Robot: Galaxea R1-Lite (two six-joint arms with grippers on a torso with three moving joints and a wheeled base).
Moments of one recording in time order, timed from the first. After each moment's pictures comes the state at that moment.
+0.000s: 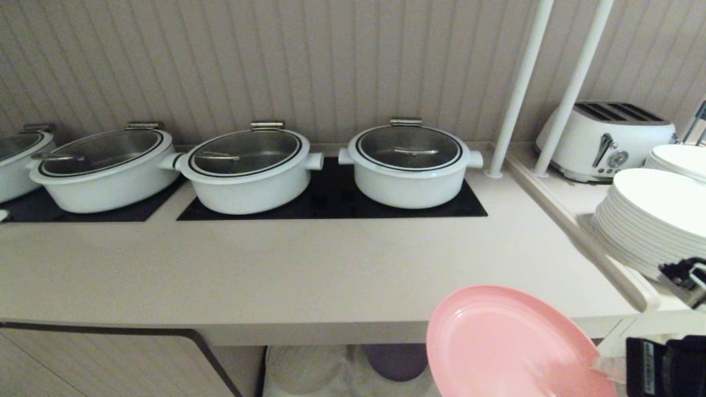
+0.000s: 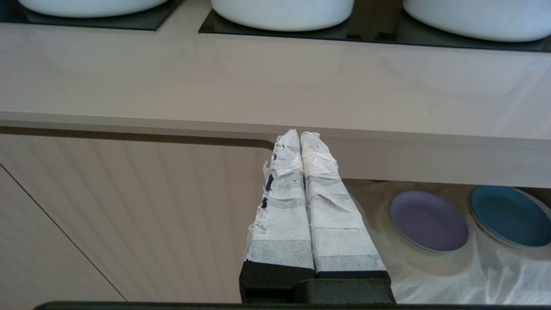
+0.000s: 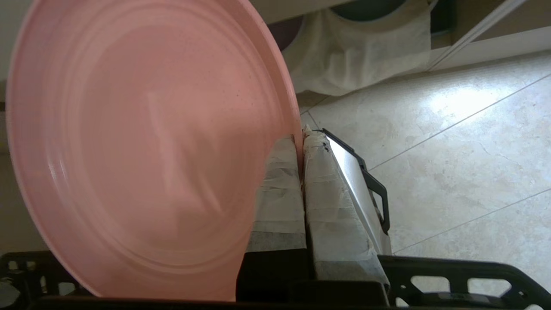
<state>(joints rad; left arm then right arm) 0.01 0.00 0.00 -0.01 0.02 -0.06 0.58 1.17 -0.64 0.35 -0.19 0.75</state>
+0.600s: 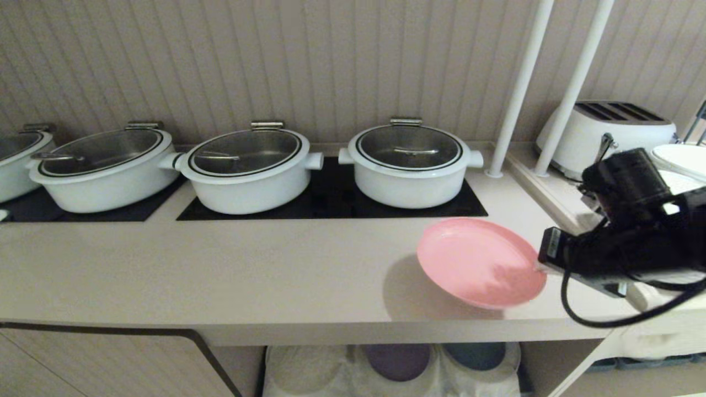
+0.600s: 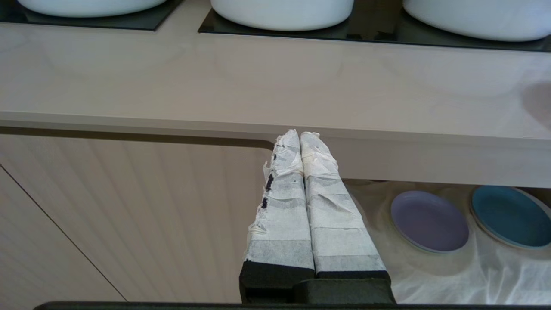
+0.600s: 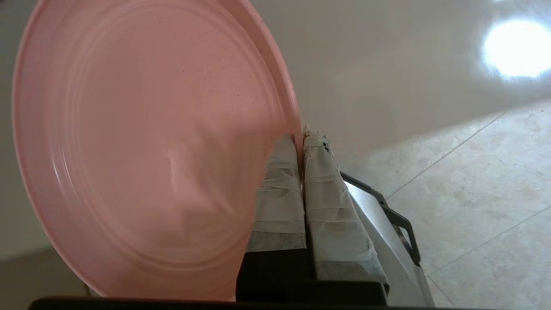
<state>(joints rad) 0.01 0.00 0.00 -0.01 0.02 -0.06 0.29 1.64 -1.03 0.27 -0.09 0.68</state>
